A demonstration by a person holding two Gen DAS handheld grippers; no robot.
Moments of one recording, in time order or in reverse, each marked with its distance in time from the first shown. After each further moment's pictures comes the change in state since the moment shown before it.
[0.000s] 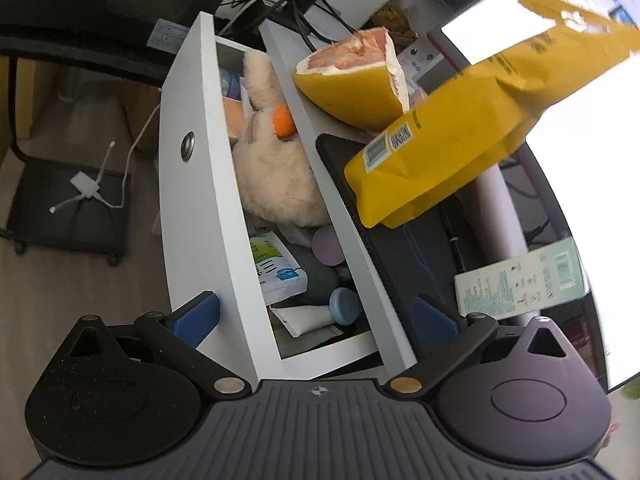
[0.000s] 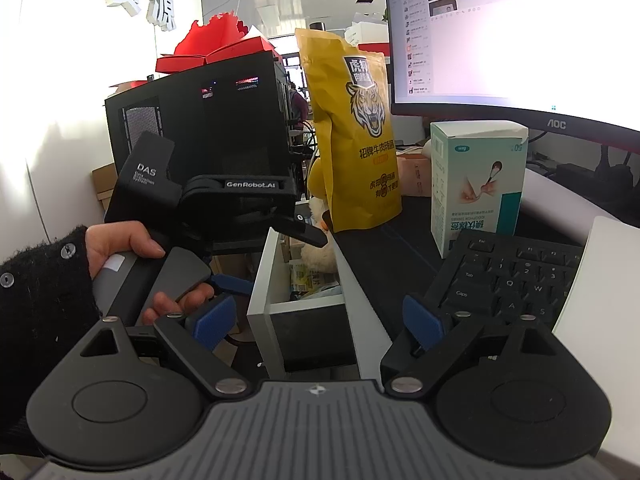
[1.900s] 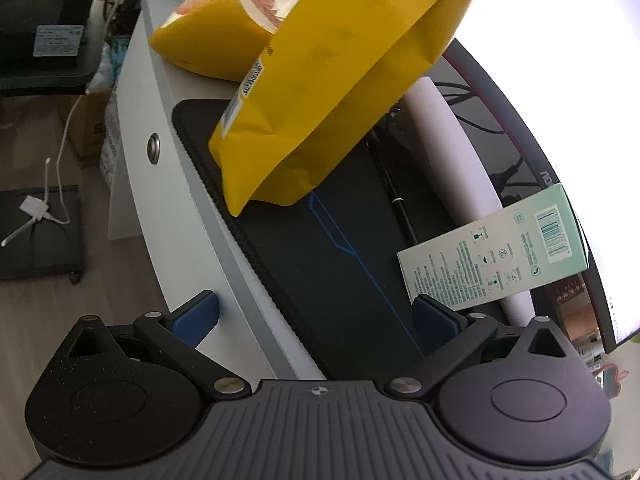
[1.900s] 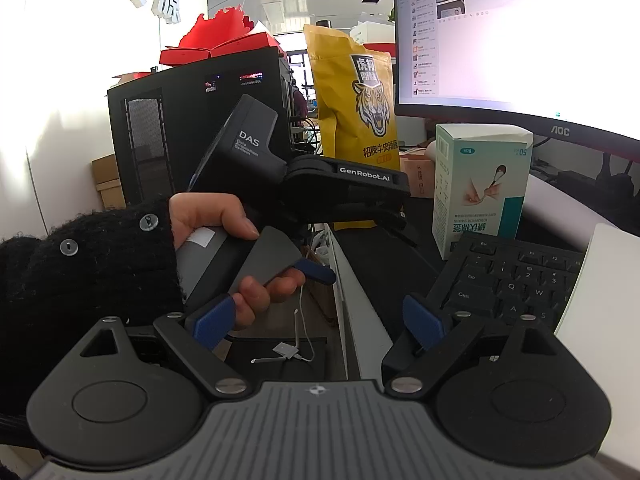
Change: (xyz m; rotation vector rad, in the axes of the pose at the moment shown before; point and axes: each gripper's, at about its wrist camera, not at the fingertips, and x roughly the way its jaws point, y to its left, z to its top) left arm 0.060 -0.057 0.006 0.153 0.107 -0.093; right arm 0.002 0.002 -0.002 -0.032 0.006 -0.006
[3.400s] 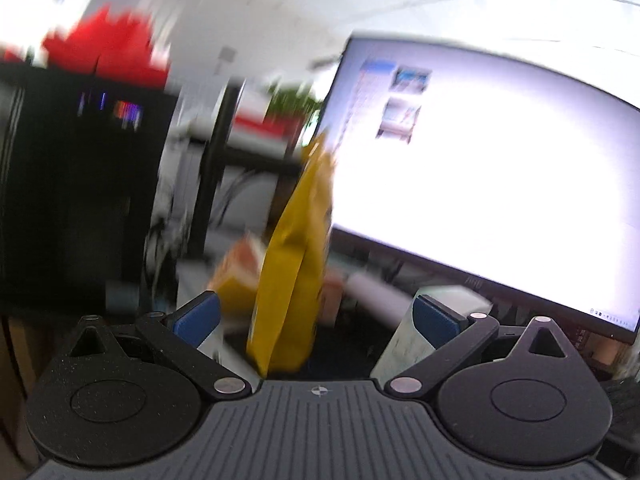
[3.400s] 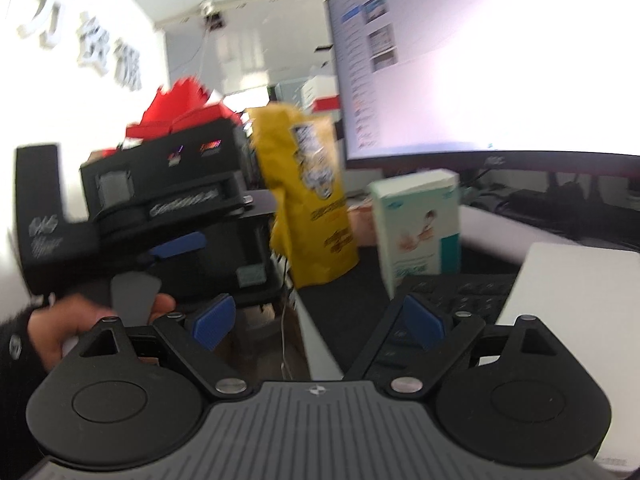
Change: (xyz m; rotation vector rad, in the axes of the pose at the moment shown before) left arm -0.124 -0.062 -0.089 0.400 -0.783 0.147; right arm -0.038 -0.021 0.006 0.142 -0.189 -0.085
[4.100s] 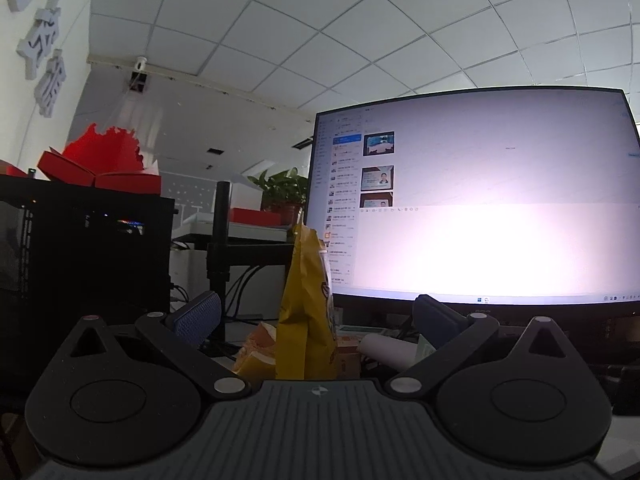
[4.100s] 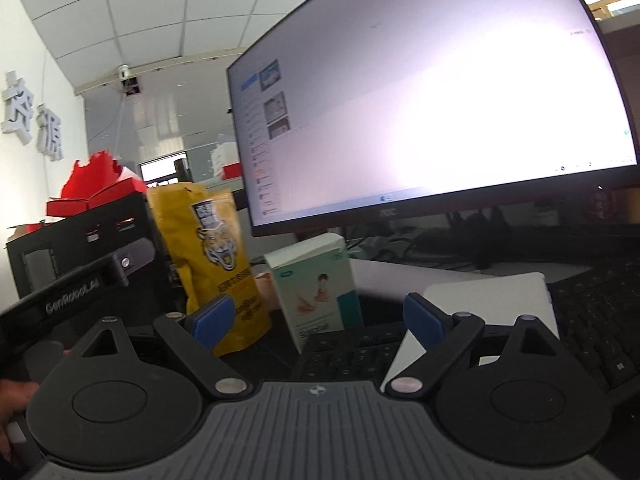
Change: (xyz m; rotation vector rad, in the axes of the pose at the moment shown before) left arm -0.015 -0.015 -0.011 0.182 -0.221 0.073; right arm -0.016 -0.030 0.009 0.120 -0.185 -0.244
